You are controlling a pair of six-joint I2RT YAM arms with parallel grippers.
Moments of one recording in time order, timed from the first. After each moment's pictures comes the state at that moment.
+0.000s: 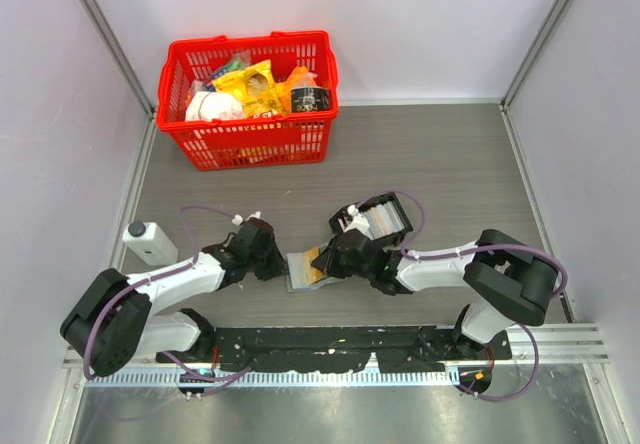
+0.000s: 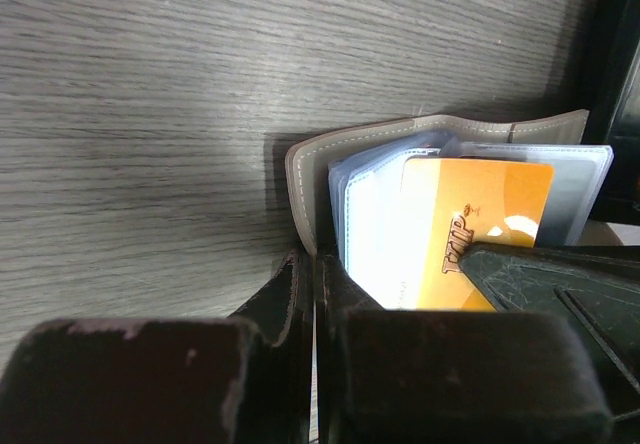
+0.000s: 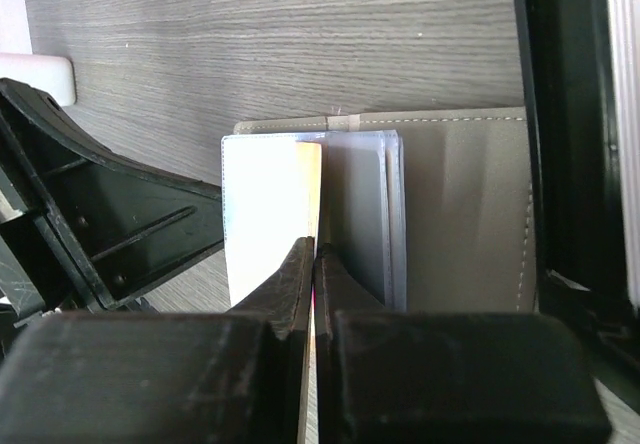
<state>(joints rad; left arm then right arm) -0.66 1.24 0.44 -0.14 0.05 -1.00 1.04 1.55 0.56 0.37 0.13 1.09</state>
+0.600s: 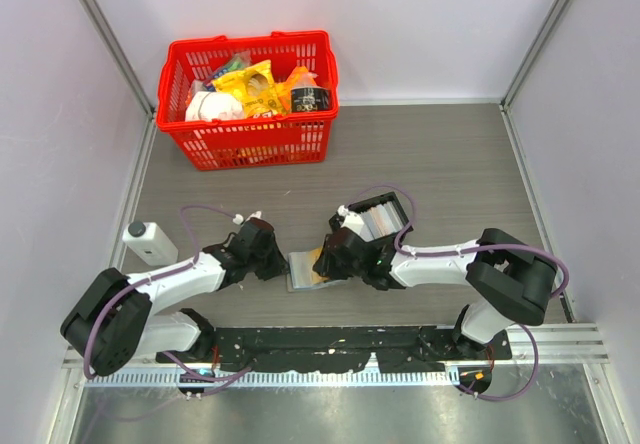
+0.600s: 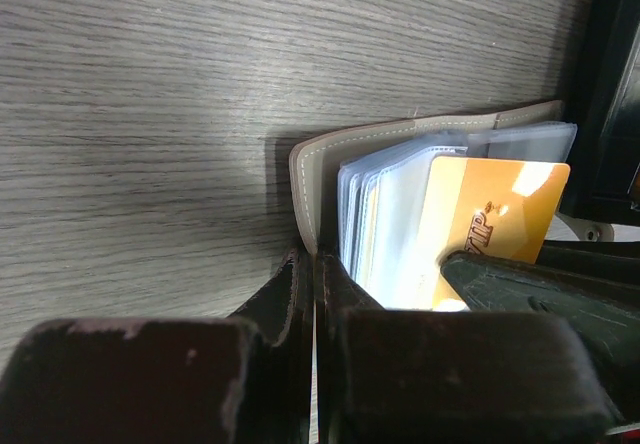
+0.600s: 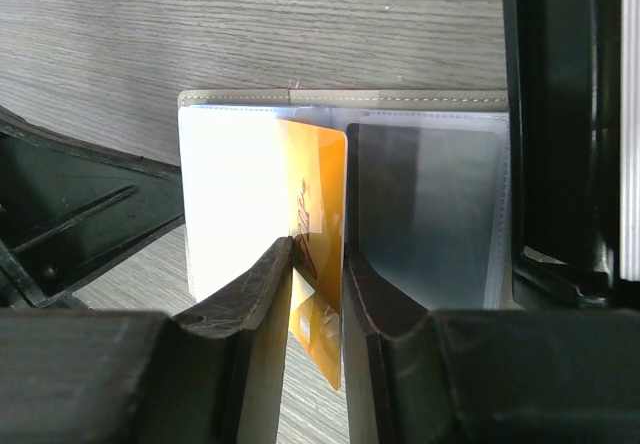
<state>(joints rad) -0.66 1.24 0.44 -0.14 0.03 -0.99 1.05 1.56 0.67 0.14 0.16 0.99</state>
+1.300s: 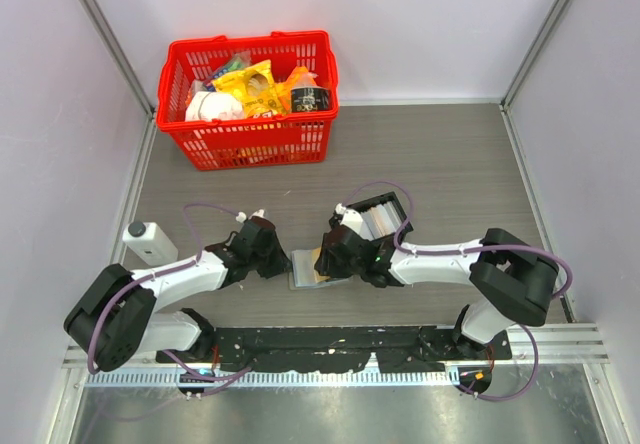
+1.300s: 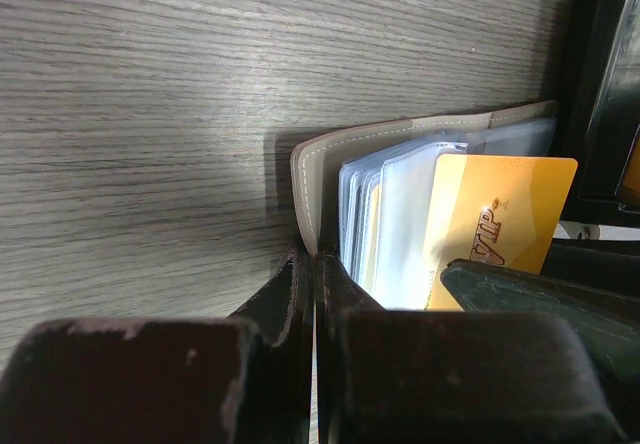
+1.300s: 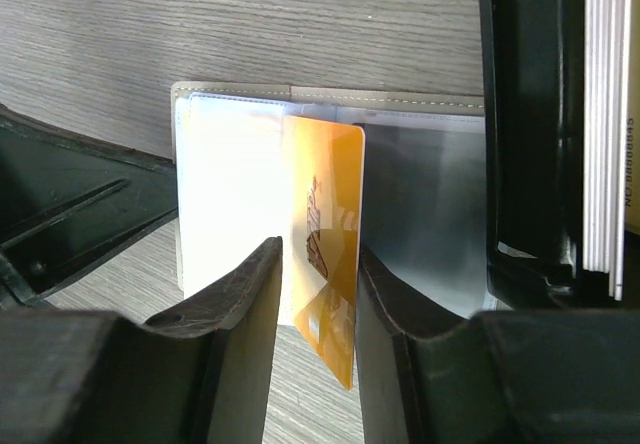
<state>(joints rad) -0.67 1.27 0.44 -0.09 0.05 -0.97 1.05 1.56 0.72 0.02 0.20 0.94</state>
